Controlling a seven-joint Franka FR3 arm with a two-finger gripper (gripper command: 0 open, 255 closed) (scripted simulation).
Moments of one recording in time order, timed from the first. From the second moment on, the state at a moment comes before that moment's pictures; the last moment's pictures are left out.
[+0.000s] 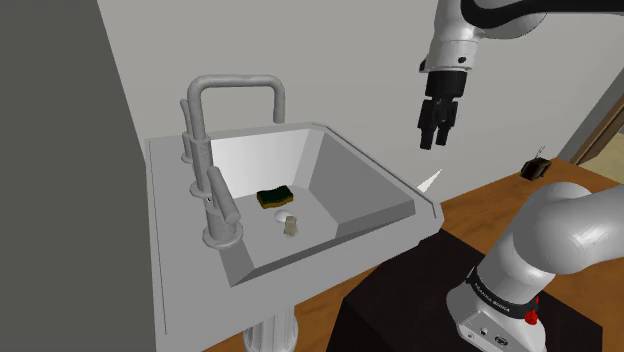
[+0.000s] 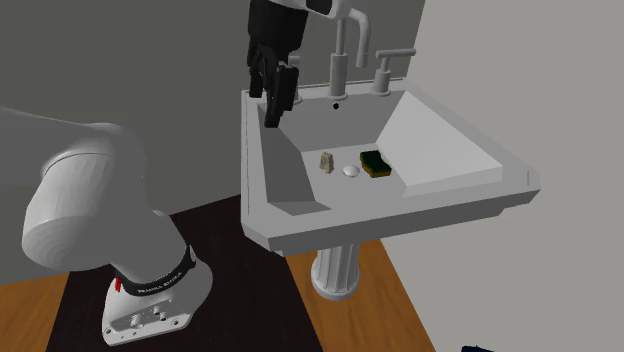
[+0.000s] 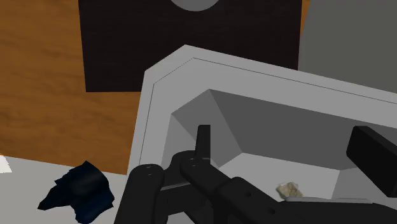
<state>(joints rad) 0.00 -0.74 -0.02 -2.42 0.12 1.43 -0.03</state>
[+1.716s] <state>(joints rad) 0.10 0.00 0.26 -2.32 0.11 2.19 0.25</state>
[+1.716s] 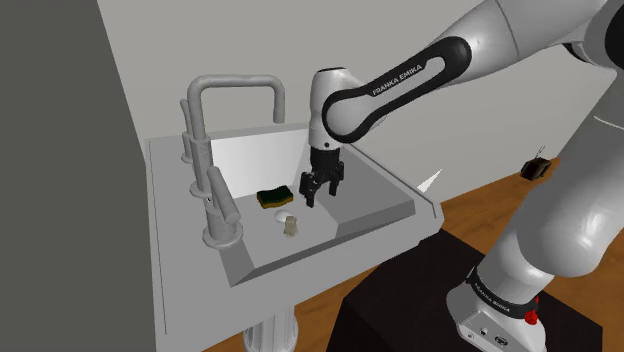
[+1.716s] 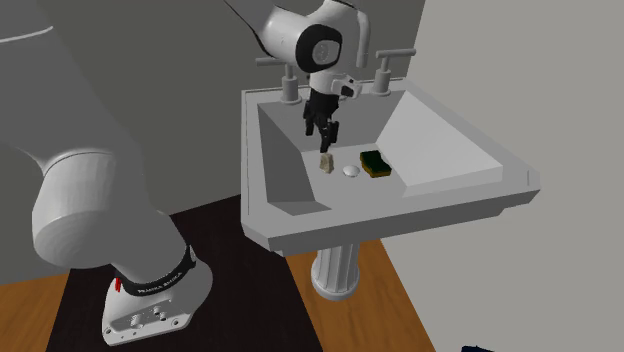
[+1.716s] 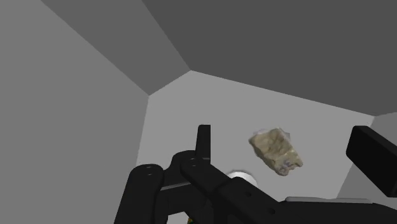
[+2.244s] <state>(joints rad) 0.16 0.30 0.26 -2.13 -0.04 2.31 0.39</state>
